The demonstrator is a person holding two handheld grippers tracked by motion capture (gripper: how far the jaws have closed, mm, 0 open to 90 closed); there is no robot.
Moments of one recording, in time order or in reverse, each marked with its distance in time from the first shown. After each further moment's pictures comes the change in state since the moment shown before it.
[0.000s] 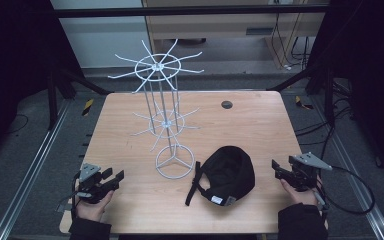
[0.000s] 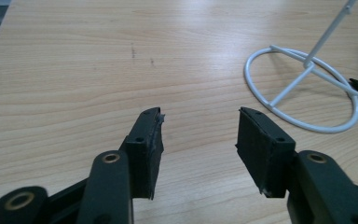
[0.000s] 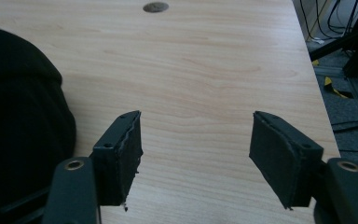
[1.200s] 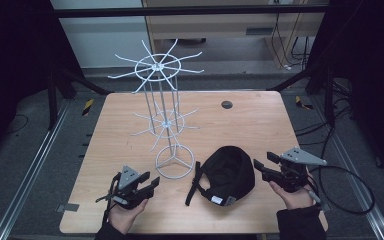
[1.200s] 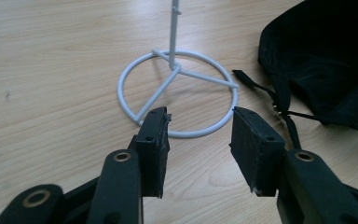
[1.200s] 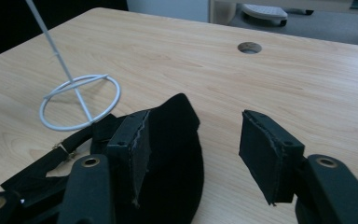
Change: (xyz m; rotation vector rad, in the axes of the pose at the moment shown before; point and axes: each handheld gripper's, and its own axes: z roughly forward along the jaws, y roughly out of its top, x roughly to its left) left arm -0.099 0.007 0.015 0.005 -0.171 0.166; right arm 0.059 0.047 -0.038 -0.025 0.254 -0.106
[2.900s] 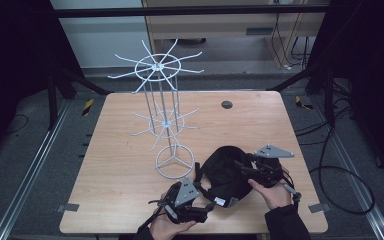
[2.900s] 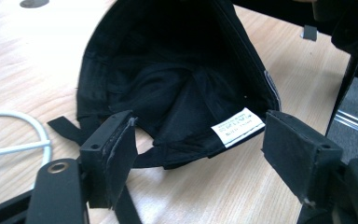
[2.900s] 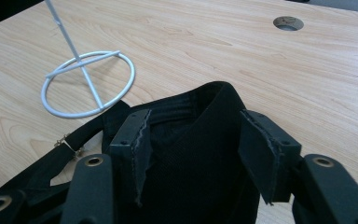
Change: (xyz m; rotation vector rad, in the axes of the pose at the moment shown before) left arm -0.120 0.016 0.042 0.020 -0.332 0.271; right arm 0.025 -0.001 0.049 0.104 0.034 -0.023
